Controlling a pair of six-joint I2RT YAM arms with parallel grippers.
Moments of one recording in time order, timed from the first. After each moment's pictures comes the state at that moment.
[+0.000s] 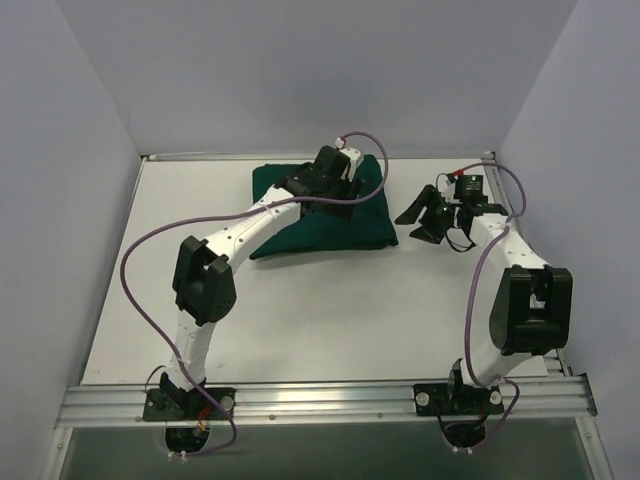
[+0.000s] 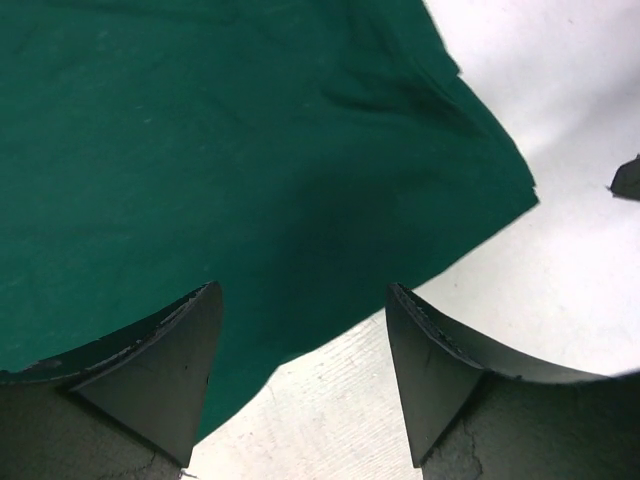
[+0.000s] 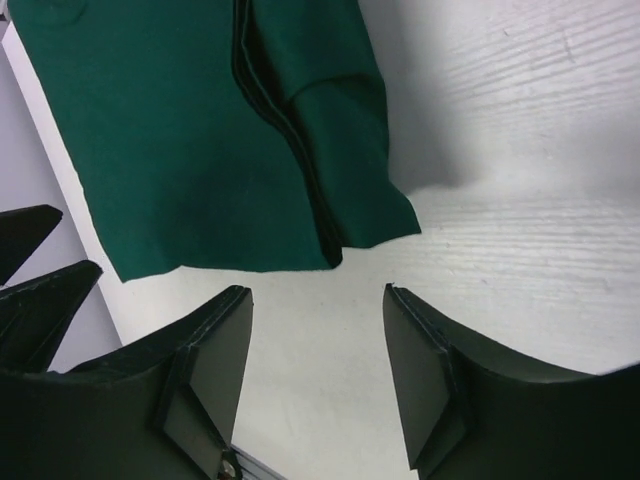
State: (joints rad) left arm -0.73 2.11 2.02 -0.67 -0.09 -0.21; right arm -0.03 1.58 1.10 -0.41 -0.48 0.61
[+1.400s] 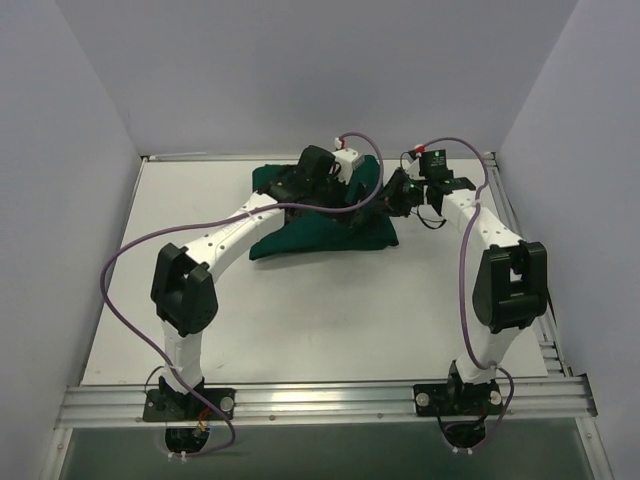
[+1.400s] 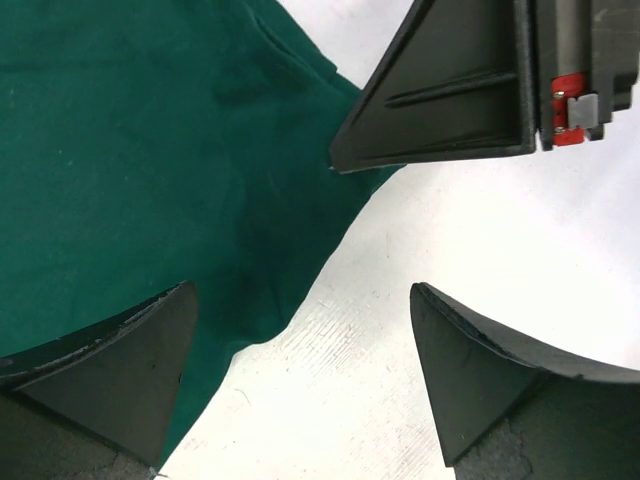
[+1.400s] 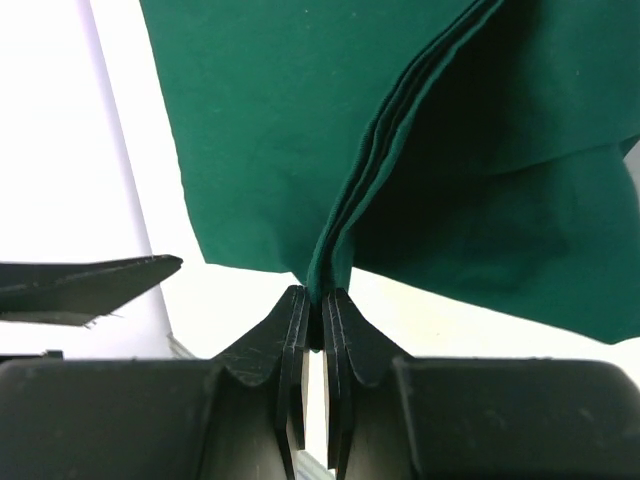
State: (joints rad) left arm -0.69 1.96 1.83 -0.52 0.16 -0.14; right arm 0.15 1.78 1.39 -0.42 -0.55 0.68
